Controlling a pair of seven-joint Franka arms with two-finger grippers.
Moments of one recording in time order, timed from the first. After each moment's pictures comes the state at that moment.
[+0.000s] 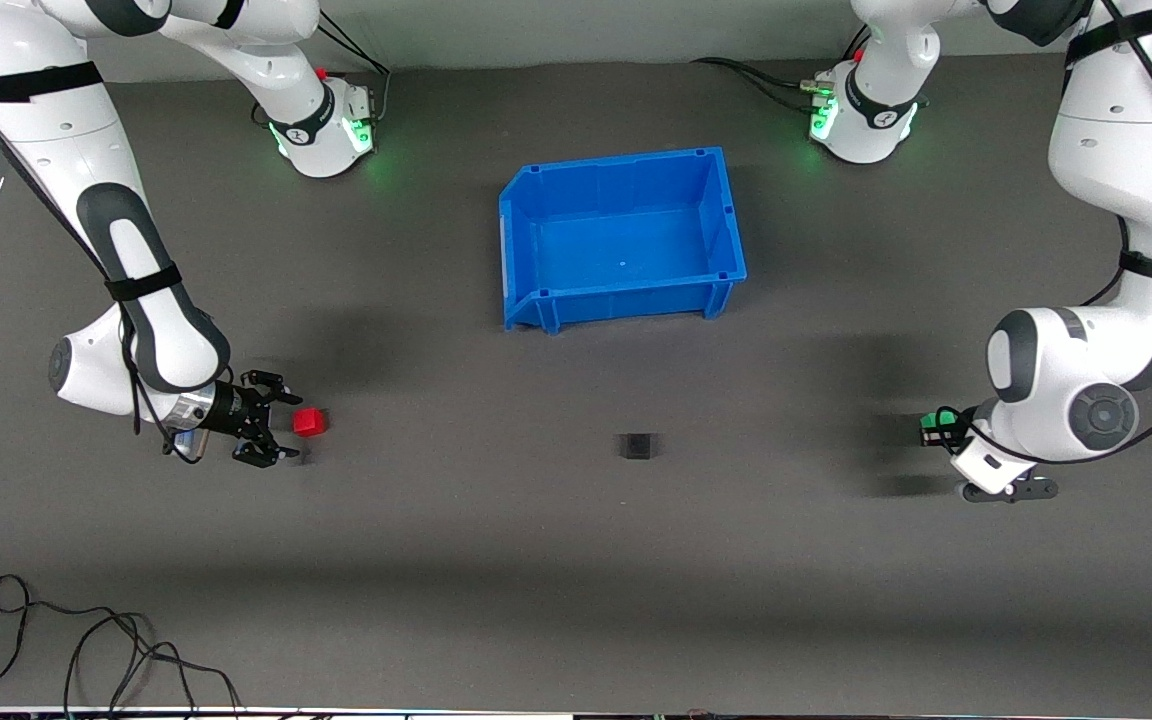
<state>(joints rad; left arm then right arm) 0.09 0.60 -0.05 -1.75 0.02 2.18 -0.07 -0.06 0.54 -0.02 -2.04 0.72 2.42 0.80</state>
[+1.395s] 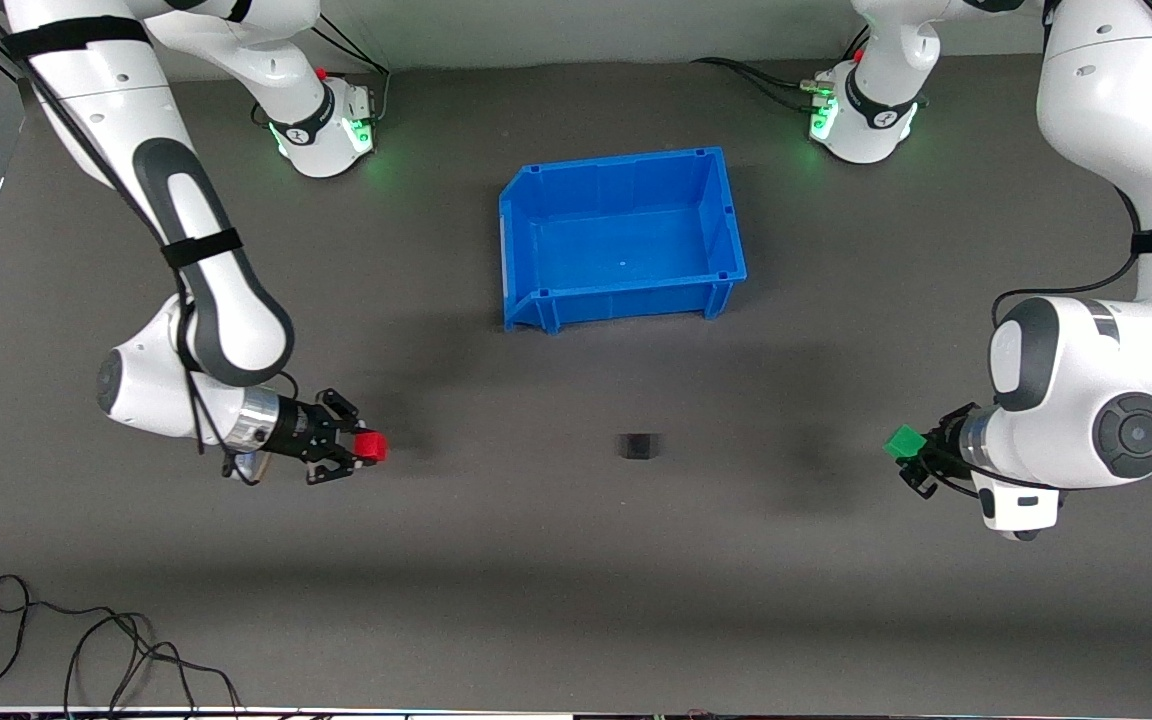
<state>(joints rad) -0.05 0.57 -0.07 -1.48 -0.04 1.90 -0.96 0.19 0.50 -0.02 -1.86 0.74 2.34 1.17</state>
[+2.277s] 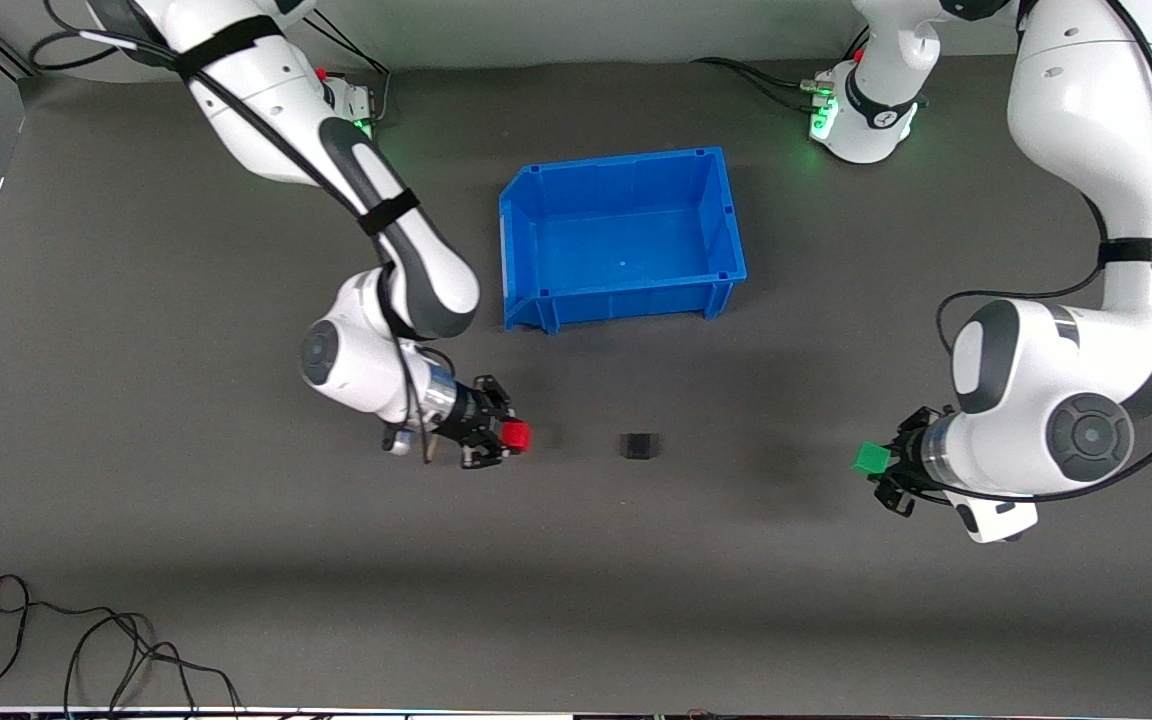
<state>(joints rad) -0.12 0.60 -0.07 -1.39 -0.04 1.90 -1.33 0.54 0.66 -0.02 -1.68 0.74 2.55 1.63</state>
